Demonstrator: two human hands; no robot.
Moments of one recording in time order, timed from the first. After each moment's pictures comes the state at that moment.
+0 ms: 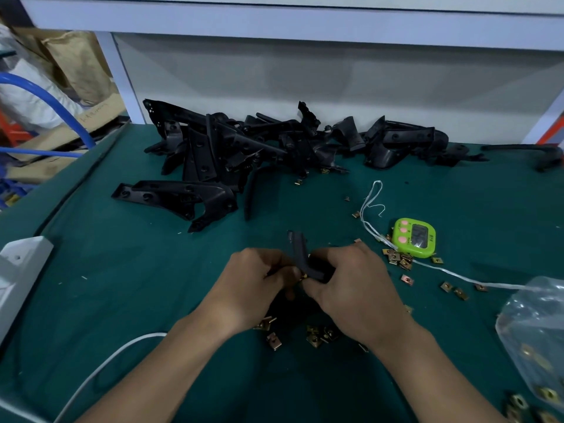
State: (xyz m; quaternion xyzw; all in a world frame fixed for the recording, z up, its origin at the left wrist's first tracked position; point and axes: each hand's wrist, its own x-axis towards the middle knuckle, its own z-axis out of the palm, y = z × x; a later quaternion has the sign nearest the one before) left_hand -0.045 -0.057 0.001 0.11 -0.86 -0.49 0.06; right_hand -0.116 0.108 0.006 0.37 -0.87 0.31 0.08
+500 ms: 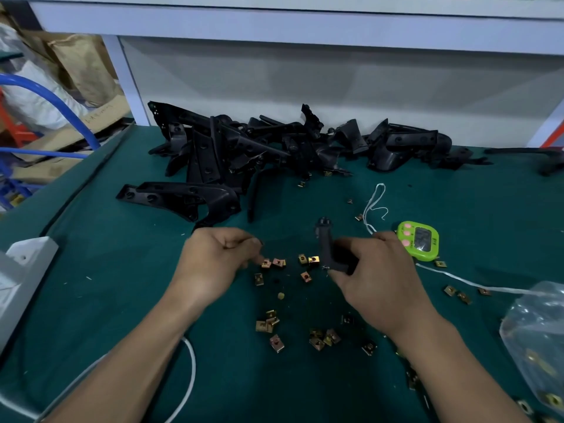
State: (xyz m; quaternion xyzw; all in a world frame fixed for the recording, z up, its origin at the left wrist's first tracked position) left_hand -0.045 -0.102 0.000 0.20 -0.80 -0.55 0.17; right_hand -0.138 0.123 0.016 0.36 -0.90 0.21 0.08
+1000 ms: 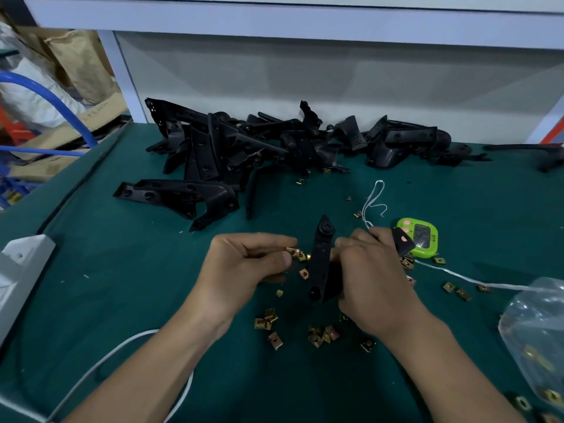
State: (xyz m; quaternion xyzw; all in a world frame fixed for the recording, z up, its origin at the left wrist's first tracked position) left_hand -0.037 -0.060 0.013 0.12 -0.65 -0.74 0.14; right_hand -0.132 0.116 0.012 0.40 -0.91 0.08 0.11
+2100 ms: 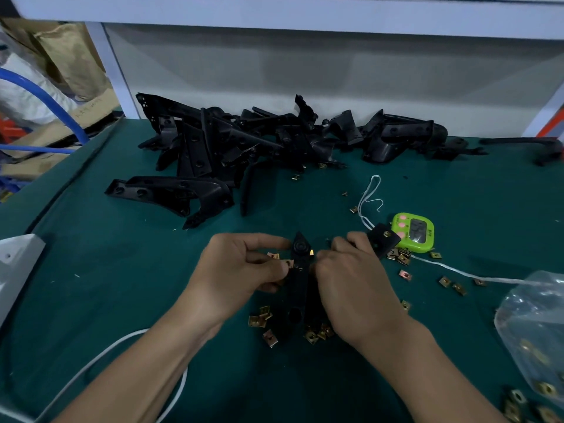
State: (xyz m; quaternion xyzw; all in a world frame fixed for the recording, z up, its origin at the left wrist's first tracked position) left_hand -0.035 -0.059 0.018 0.16 -0.71 -0.68 0.07; right_hand -0.118 0.103 -0.001 0.45 -0.88 0.00 0.17
